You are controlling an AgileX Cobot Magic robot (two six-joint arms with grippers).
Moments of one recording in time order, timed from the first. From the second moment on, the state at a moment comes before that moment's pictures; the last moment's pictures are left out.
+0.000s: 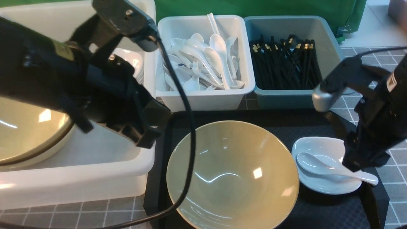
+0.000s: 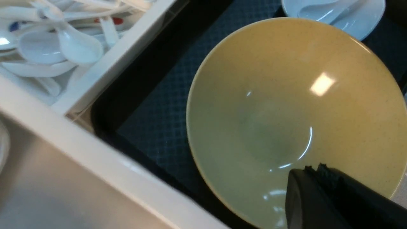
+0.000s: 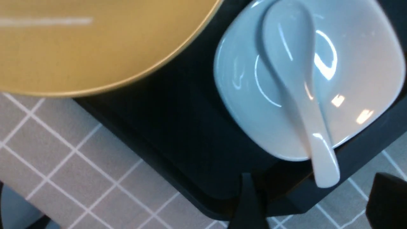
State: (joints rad) right arm 0.35 1.44 -1.16 -0.02 1.21 -0.39; left arm -0.47 1.23 -1.14 -0.38 0.93 0.56
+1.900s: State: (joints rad) right arm 0.35 1.53 -1.13 -0.24 1.00 -0.34; left arm -0.25 1.29 -1.17 -0.59 0.95 0.81
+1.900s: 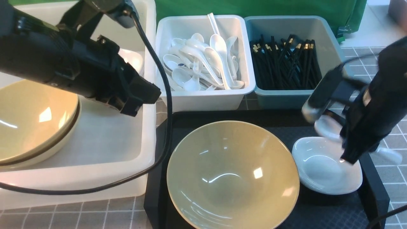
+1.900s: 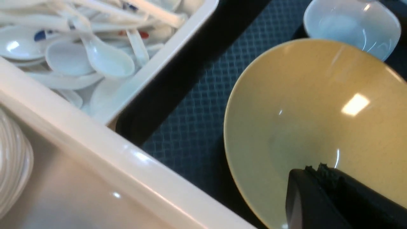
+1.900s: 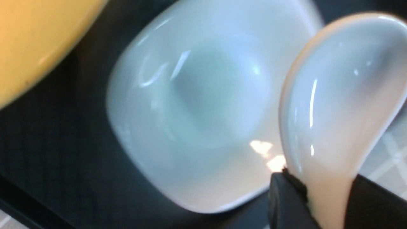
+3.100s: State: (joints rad) right arm 0.53 2.44 -2.47 -0.16 0.76 0.06; left arm -0.25 1.15 -1.05 -0.57 0.81 0.76
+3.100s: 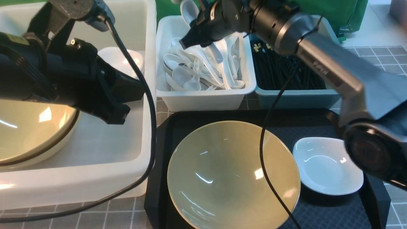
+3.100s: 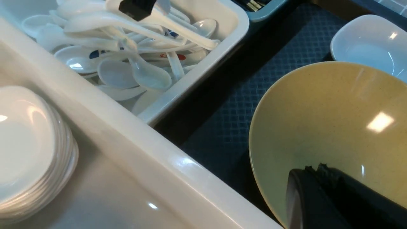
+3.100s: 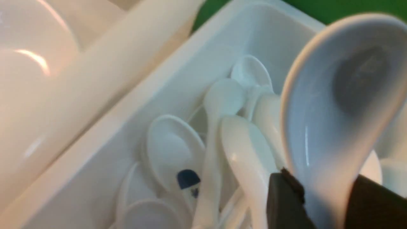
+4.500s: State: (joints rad) right arm 0.60 1.35 -1.46 -0.06 1.25 -0.14; left arm -0.58 1.99 -1.55 -0.15 0.96 0.51
